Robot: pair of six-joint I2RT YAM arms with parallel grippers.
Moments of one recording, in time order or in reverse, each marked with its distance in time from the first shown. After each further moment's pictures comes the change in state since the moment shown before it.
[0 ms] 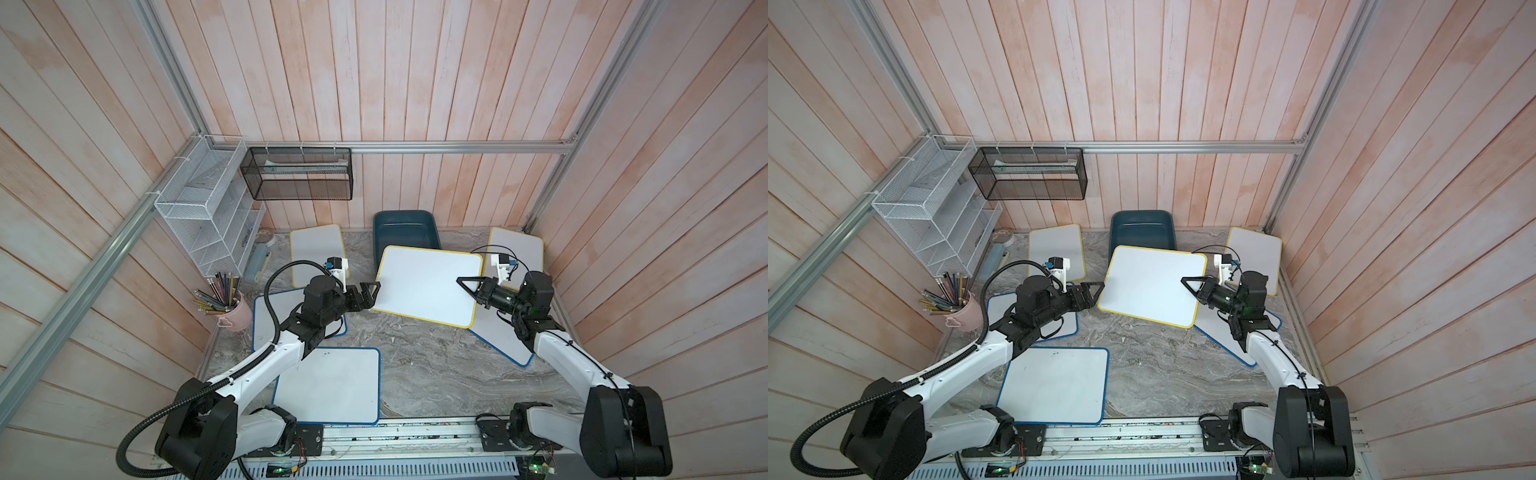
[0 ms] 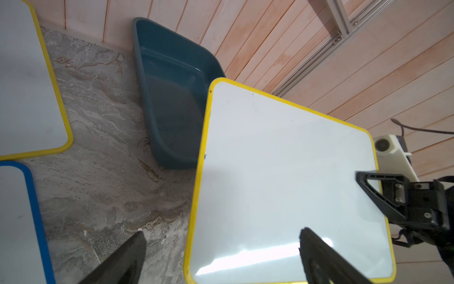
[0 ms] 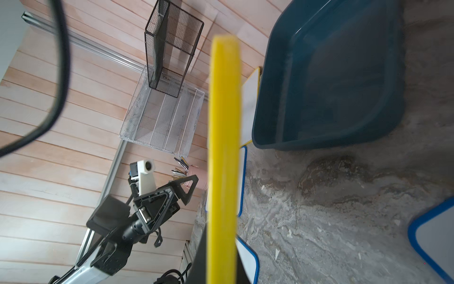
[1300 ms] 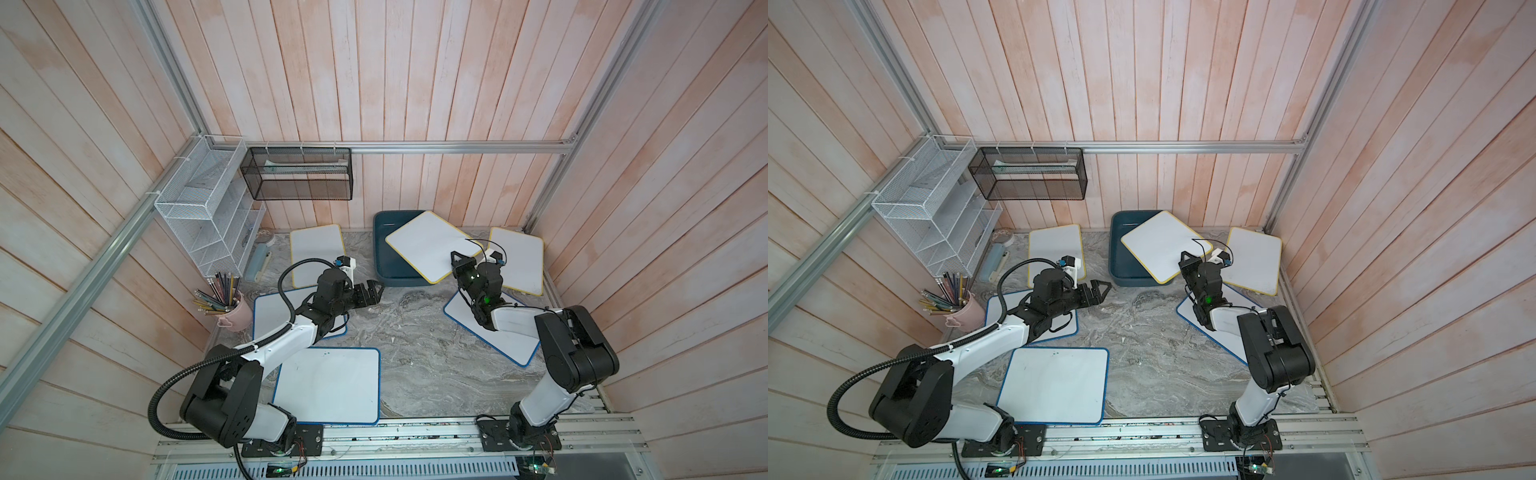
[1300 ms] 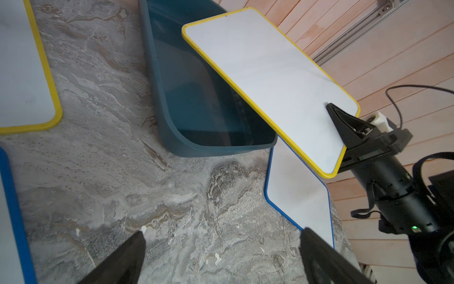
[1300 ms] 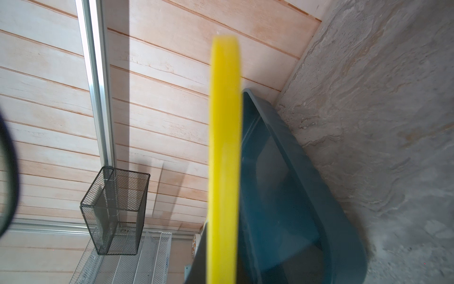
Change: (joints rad) left arm 0.008 0.218 0.105 -0.014 0.047 -0.024; right arm 0.267 0.468 0.128 0.446 0.908 0.319
